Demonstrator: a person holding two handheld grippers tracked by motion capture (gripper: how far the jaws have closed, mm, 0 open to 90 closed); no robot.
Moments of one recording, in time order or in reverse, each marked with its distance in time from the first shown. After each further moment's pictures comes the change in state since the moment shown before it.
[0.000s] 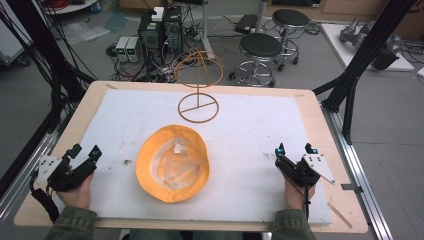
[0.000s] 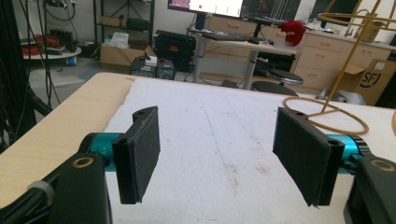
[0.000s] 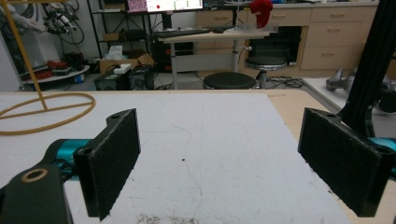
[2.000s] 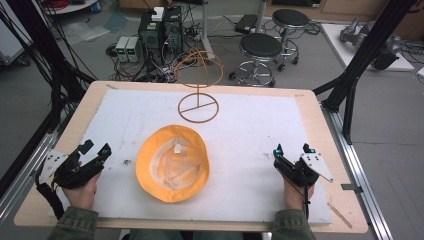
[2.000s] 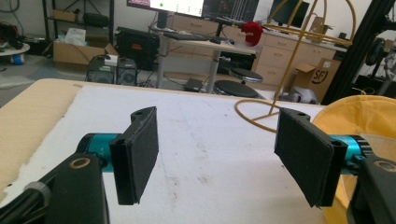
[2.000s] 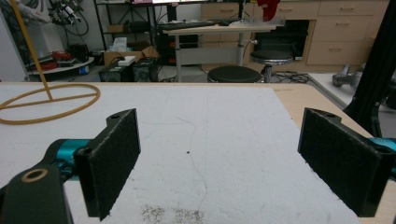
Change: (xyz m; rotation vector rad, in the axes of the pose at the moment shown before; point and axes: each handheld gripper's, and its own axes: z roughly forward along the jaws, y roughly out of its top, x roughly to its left) left arm -0.027 0.019 0.002 0.015 -0.164 -0.026; right arm 0.001 -0.001 0.002 0.027 0.019 -0.018
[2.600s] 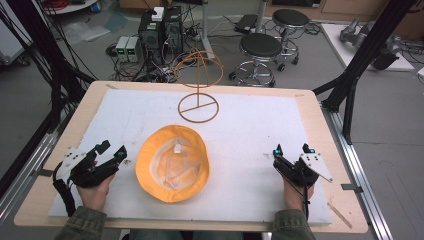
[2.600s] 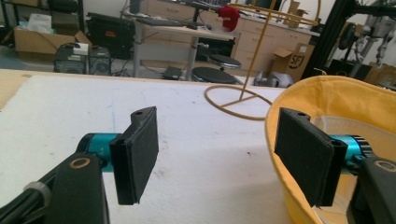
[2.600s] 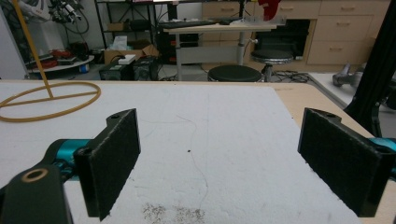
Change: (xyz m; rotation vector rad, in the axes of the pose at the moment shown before) left arm -0.027 -0.007 0.016 0.056 -0.095 0.012; right arm 0.001 0.000 0.000 0.007 0.002 -0.003
